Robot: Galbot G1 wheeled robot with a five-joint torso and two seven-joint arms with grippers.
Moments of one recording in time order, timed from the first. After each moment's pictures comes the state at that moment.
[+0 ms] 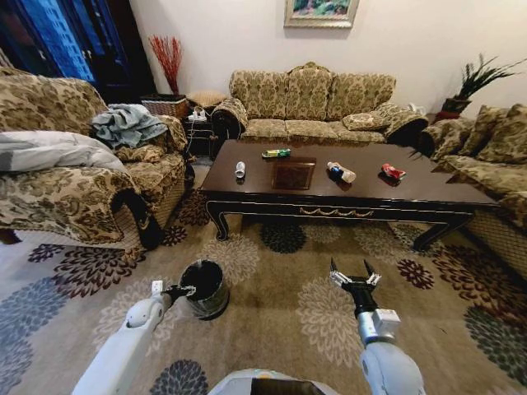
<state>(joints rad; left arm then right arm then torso) 1.17 -1.08 -0.50 -1.30 -0.52 0.46 0.15 -1.66 1.48 0.63 2.17 0.05 -0.07 0.04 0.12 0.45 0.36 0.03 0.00</state>
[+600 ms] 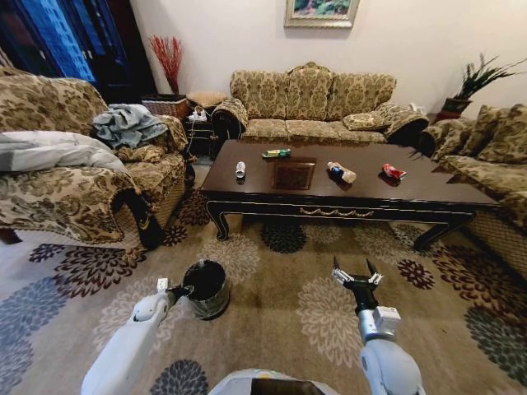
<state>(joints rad) 1.12 -1.09 -0.47 -1.23 -0.49 0.46 0.14 -1.63 1.49 0.64 2.16 0.05 -0.07 0.05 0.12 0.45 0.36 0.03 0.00</state>
